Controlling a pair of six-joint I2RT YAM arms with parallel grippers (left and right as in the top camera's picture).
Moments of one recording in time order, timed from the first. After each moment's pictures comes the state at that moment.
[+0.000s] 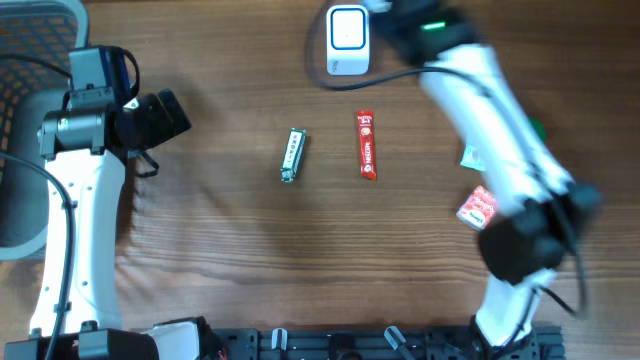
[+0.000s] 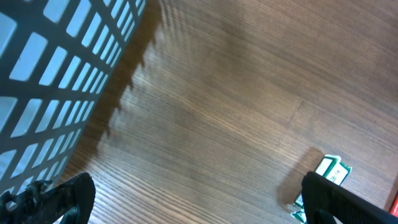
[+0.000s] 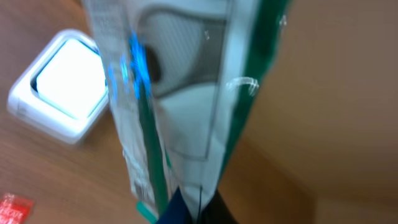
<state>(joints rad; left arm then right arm) 0.12 1.46 1.39 -1.02 -0.08 -0.37 0.33 1.96 2.05 -0.84 0.36 -0.49</state>
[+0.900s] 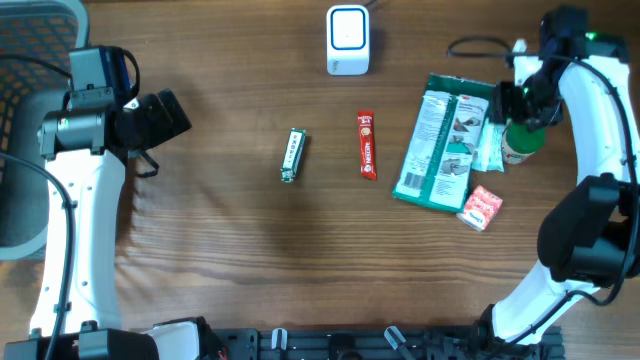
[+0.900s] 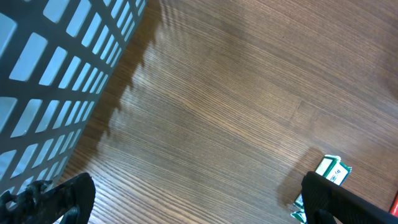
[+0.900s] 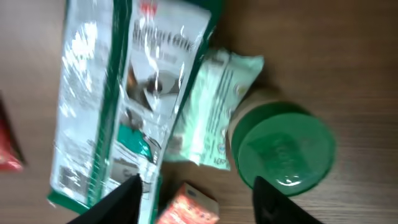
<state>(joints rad) 0.12 1.46 1.39 -1.02 -0.08 -0.37 -0.15 1.95 1.76 -1.24 -0.05 -0.12</state>
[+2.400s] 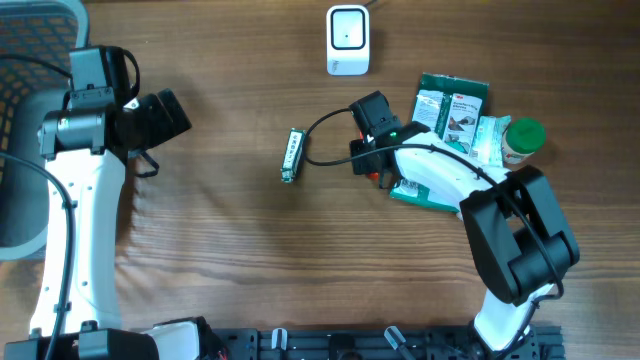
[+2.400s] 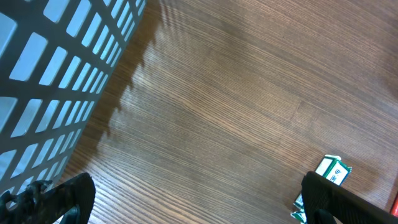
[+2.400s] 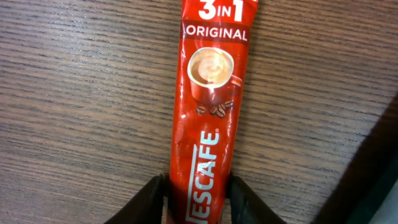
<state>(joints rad) 0.12 1.46 1.39 -1.02 -0.08 -0.37 0.49 1.94 1.16 -0.45 0.07 0.31</state>
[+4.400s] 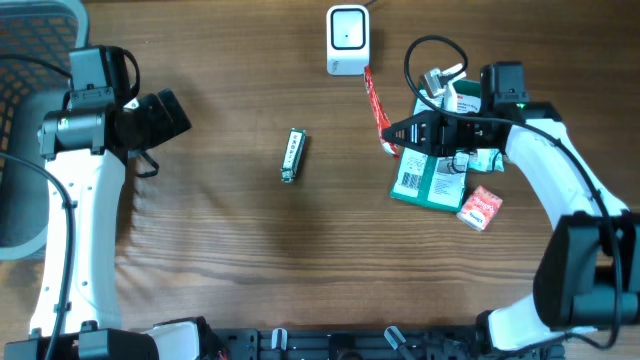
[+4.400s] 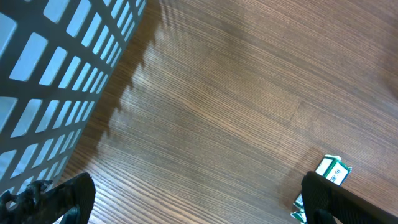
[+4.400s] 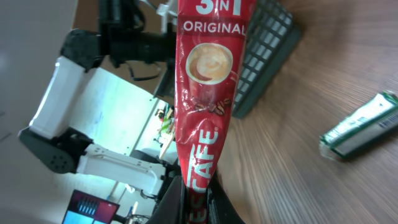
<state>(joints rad) 0.12 1.46 1.39 -1.02 -0.08 -0.37 0.02 1.71 1.16 -0.70 -1.55 -0.22</state>
